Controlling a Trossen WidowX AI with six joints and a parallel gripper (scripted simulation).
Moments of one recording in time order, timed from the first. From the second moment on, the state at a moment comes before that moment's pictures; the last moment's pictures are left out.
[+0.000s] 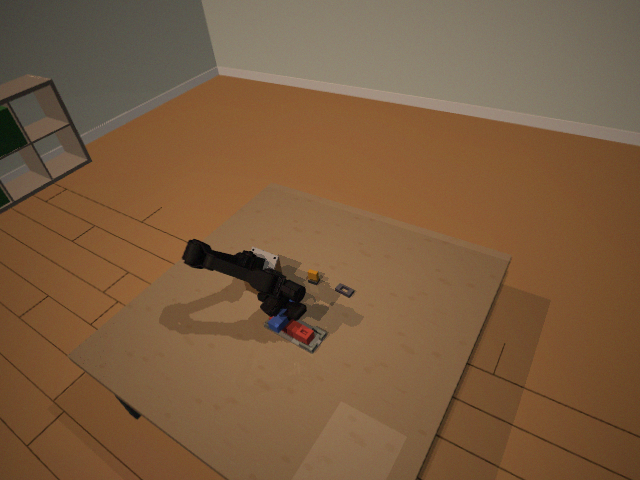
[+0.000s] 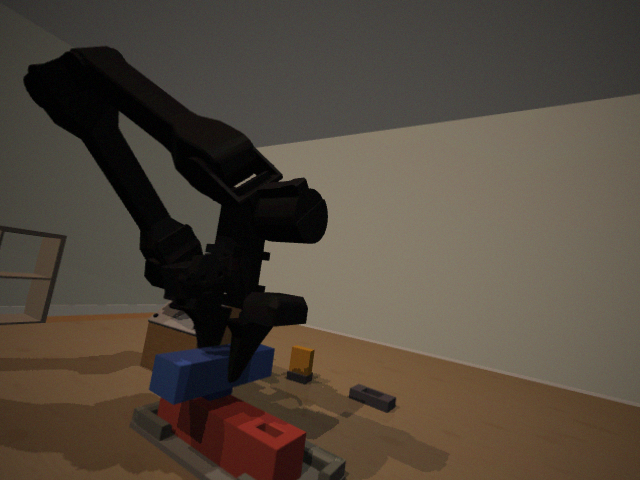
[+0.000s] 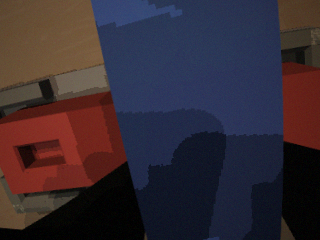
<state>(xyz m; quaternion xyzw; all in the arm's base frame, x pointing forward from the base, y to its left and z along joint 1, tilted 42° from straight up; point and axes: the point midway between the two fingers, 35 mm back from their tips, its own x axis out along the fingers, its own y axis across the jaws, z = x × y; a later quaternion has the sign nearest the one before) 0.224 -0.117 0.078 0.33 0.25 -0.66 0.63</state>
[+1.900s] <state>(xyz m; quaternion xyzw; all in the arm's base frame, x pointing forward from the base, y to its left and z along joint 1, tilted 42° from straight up) 0.227 -0.066 0.131 0.32 0.25 -0.66 0.63</state>
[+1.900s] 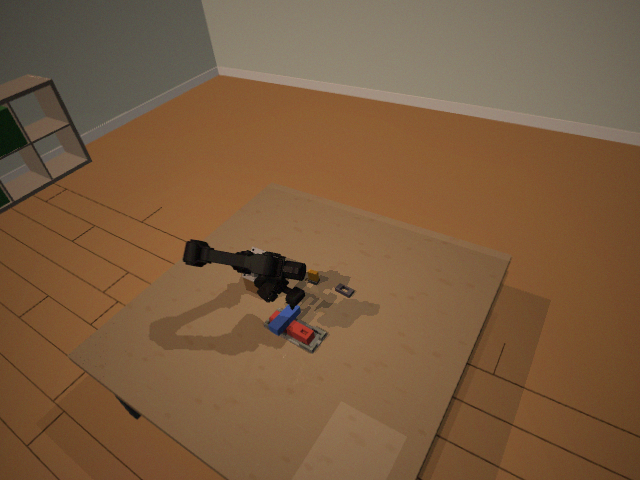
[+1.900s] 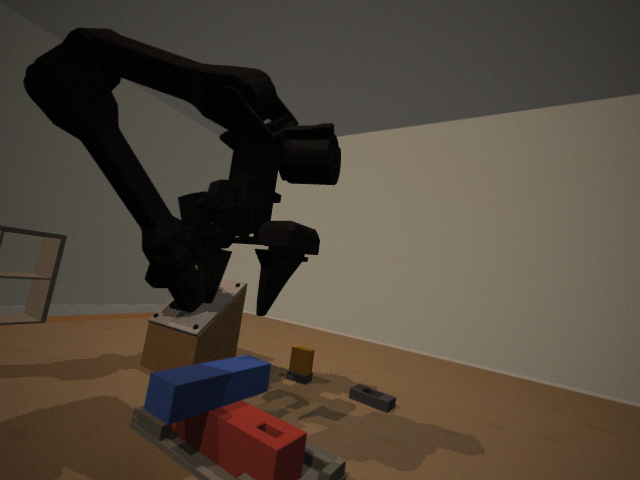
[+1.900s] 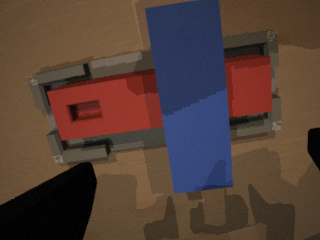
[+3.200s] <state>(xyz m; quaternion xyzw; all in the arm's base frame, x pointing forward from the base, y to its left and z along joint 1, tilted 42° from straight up) 0.229 -0.065 0.130 -0.27 0.67 -0.24 0.65</state>
